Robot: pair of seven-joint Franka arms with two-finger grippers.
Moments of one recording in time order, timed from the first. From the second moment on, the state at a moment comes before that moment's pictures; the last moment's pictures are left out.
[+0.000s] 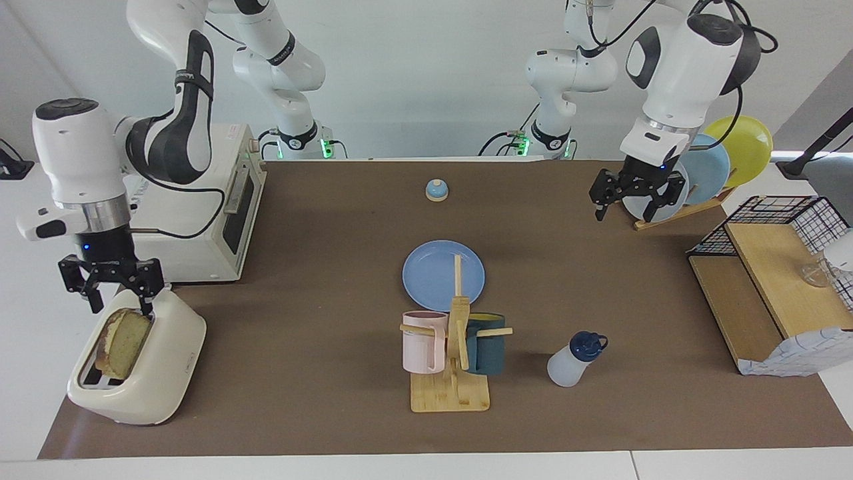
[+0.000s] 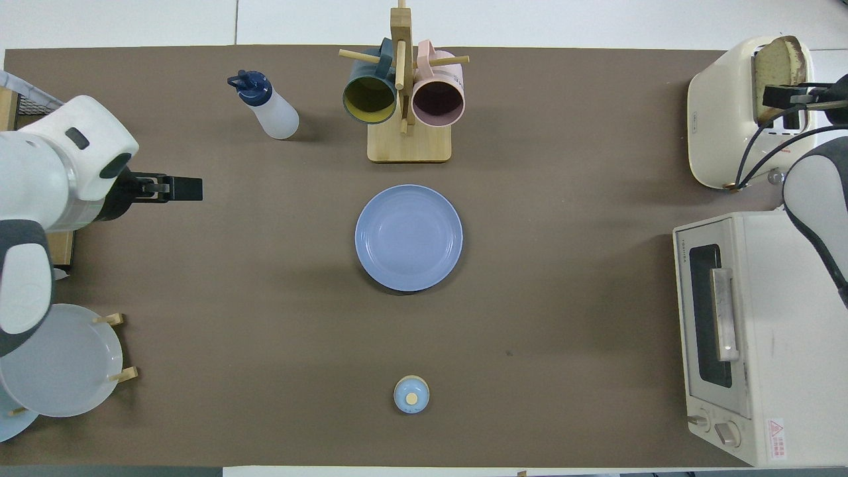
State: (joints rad) left arm -0.23 -0.10 0.00 -1.99 0.00 2.15 -0.10; right arm -0.19 0.27 -0.02 -1.74 -0.02 2.55 -0.18
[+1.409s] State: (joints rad) left arm -0.37 0.38 0.09 -2.29 -0.02 3.45 -0.19; right arm -0.16 0.29 0.02 -1.49 -0.14 2.22 -0.31
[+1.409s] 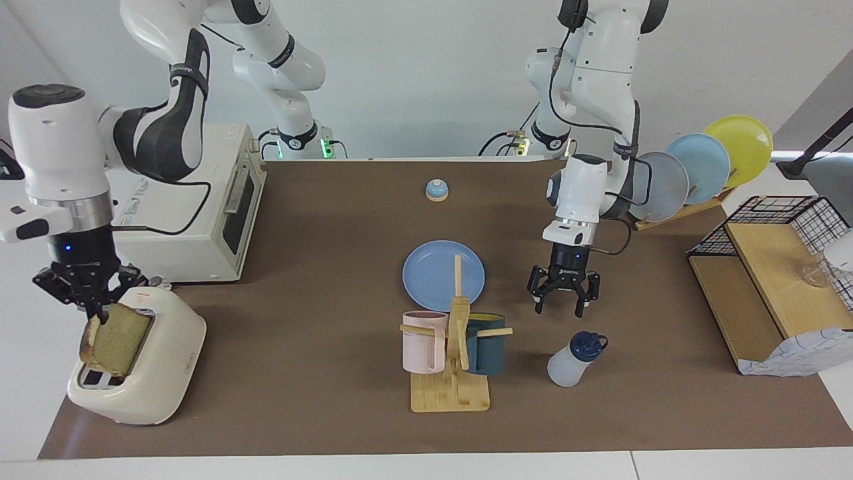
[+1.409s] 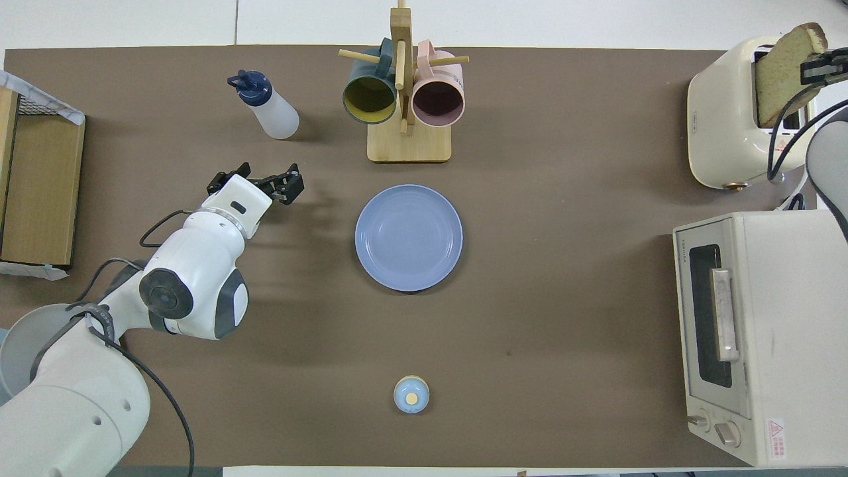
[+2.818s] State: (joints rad) left arm -0.80 0.61 0.50 -2.01 -0.27 3.44 -0.19; right arm 0.46 0.05 0.10 -1.91 0.06 2.33 0.55
